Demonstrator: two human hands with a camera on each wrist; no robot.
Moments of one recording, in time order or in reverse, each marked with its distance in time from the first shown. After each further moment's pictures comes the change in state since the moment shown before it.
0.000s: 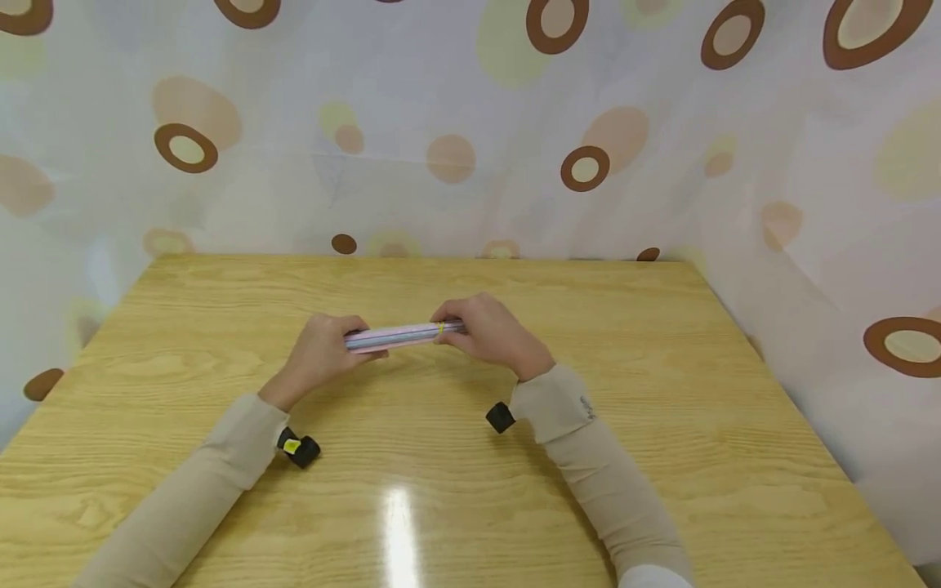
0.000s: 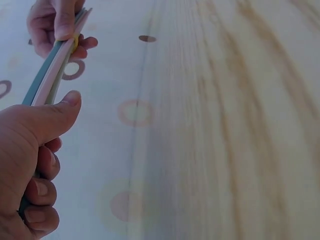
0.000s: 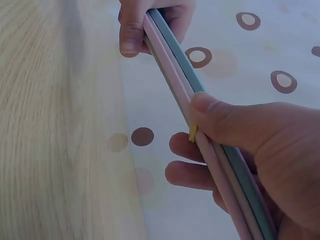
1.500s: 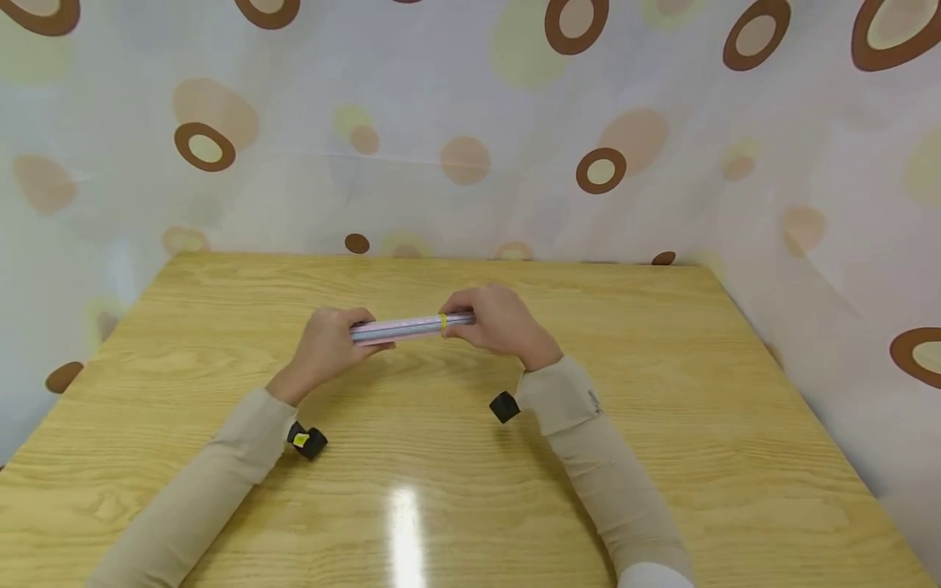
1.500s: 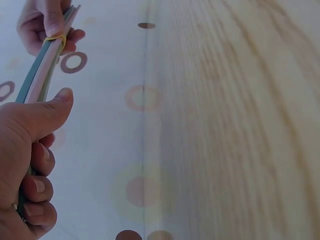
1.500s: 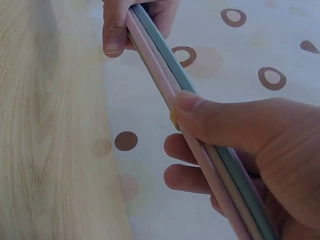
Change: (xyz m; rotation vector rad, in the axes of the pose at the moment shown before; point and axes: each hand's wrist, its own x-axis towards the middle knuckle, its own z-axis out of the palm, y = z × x) left_hand 0.008 0.005 -0.003 0.017 0.068 0.028; right_hand 0.005 -0.004 -0.013 -0.040 0.058 0.008
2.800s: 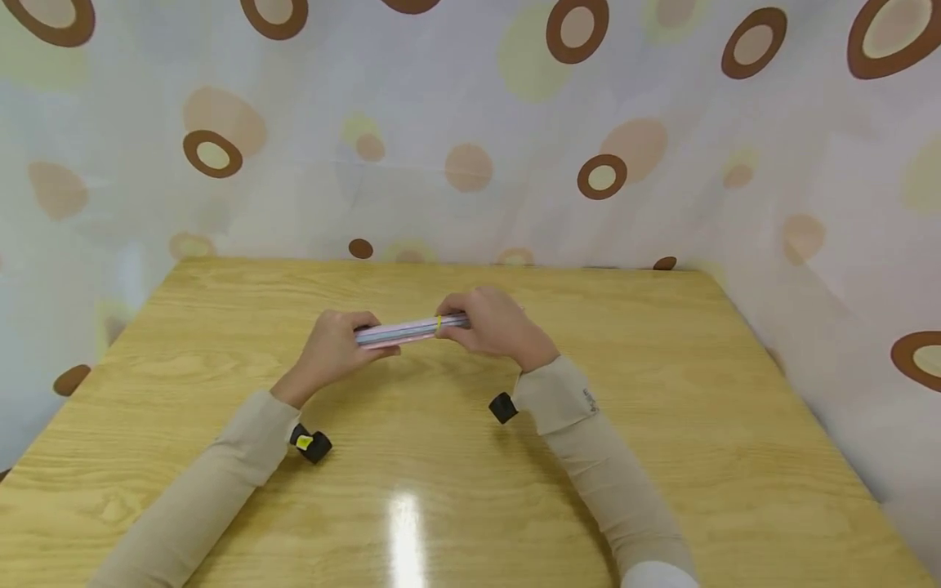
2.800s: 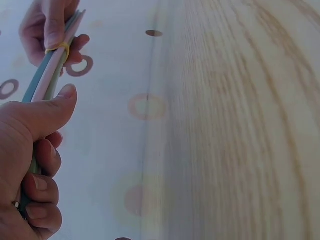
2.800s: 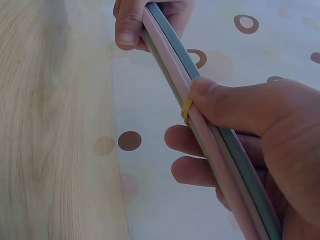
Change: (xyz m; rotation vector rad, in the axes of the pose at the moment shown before) left_hand 0.008 -0.001 0.006 -0.118 -0.051 -0.075; right_hand 0.008 0.007 0.001 -0.049 -0.022 -0.061
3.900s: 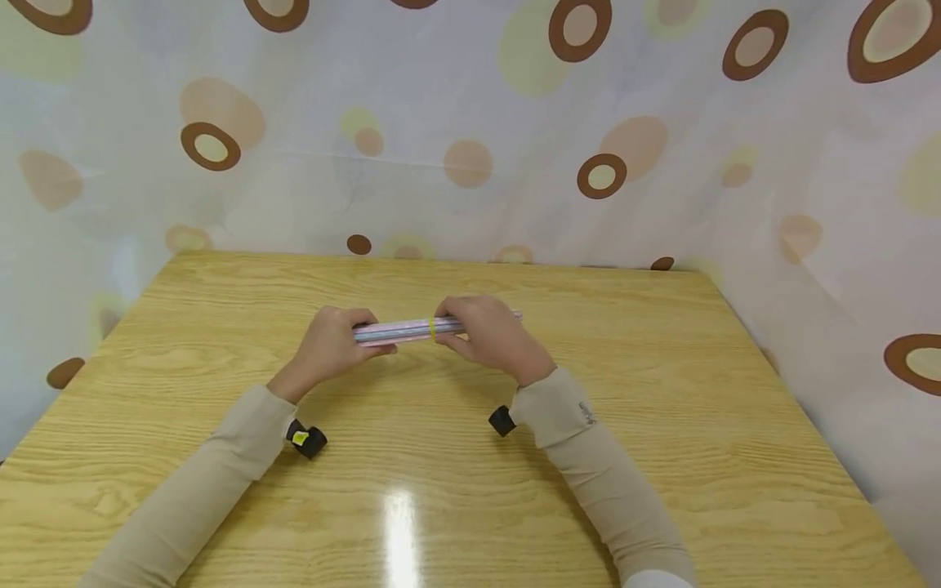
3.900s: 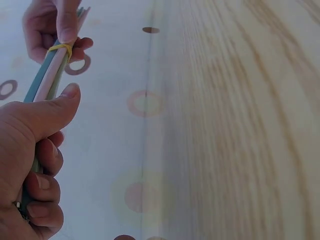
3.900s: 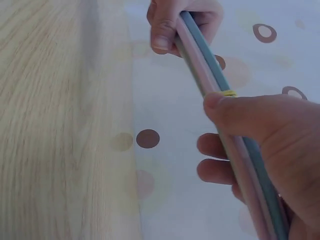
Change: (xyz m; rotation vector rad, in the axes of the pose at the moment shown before) left_hand 0.000 0.000 -0.004 0.036 -0.044 -0.055; right_hand -0.008 -0.002 0.011 -0.132 0.065 -0.089
